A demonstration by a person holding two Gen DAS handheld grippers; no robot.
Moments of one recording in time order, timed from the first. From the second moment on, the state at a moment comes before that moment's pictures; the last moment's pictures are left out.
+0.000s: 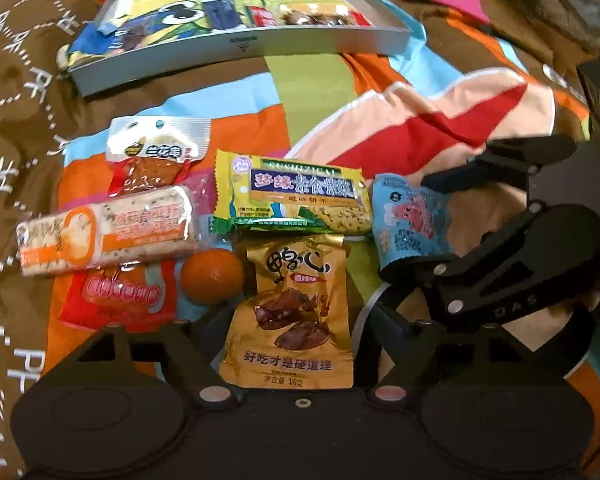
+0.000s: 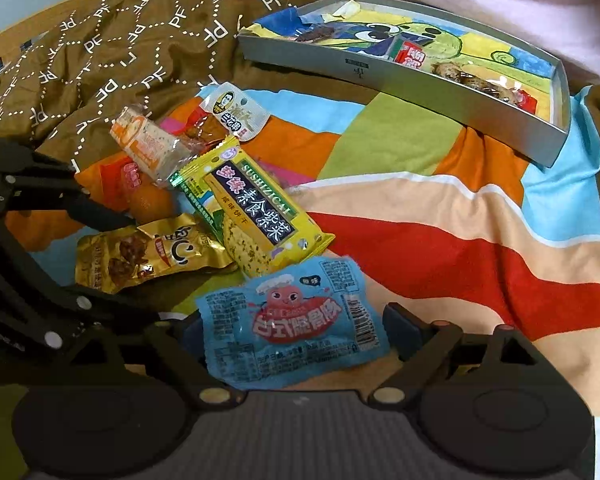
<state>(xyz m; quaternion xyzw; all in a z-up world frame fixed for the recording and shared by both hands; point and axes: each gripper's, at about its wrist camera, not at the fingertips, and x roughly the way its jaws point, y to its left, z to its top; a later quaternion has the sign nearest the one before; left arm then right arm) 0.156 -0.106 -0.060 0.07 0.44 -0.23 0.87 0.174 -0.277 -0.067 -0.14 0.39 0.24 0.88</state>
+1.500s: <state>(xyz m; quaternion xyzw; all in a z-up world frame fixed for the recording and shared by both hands) 0.118 -0.122 -0.012 0.12 0.30 -0.17 0.93 0.129 -0.265 -0.029 -0.21 0.20 0.07 0.95</state>
